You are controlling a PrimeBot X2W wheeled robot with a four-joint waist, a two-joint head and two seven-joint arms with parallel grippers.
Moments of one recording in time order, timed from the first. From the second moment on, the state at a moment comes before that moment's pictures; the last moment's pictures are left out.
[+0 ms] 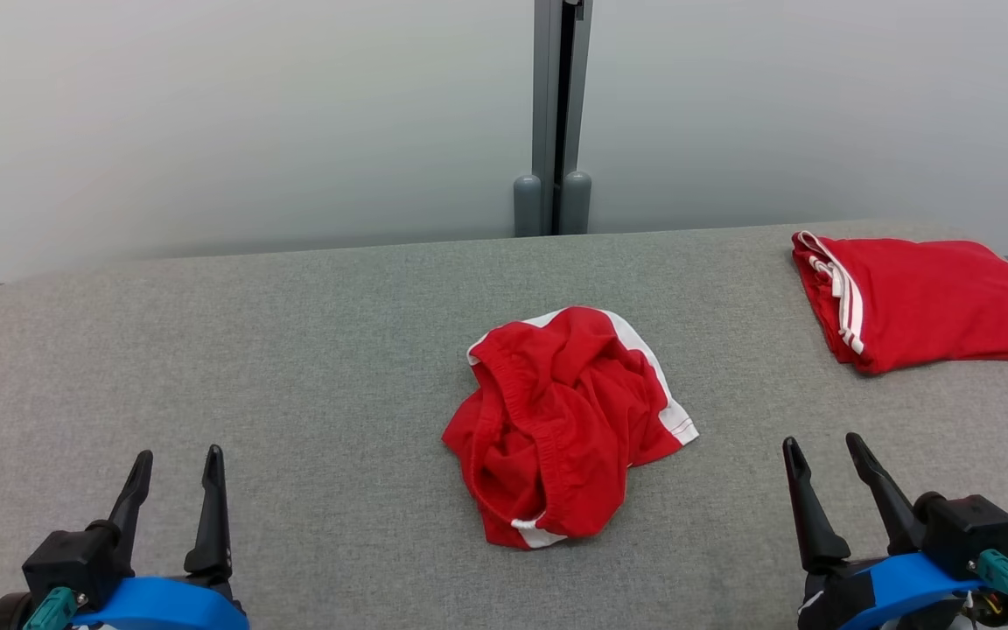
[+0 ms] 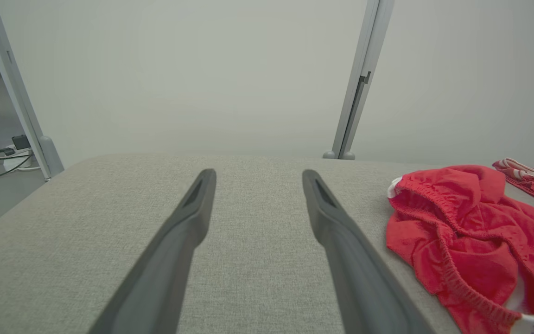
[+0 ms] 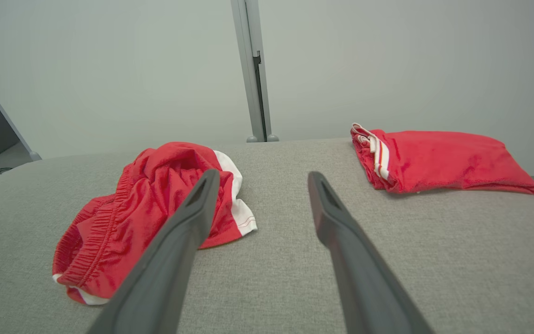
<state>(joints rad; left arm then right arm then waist) -0.01 0.42 -0.32 0.17 -0.57 0.13 -0.23 0.00 -0.05 -0.01 0.14 0.18 0.13 -0.11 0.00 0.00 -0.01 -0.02</state>
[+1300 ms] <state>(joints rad) -0.26 0.32 -0.73 0.27 -0.43 -0.10 0.01 -0.05 -0.05 0.03 0.15 0.19 0.13 -0.13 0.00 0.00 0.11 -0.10</state>
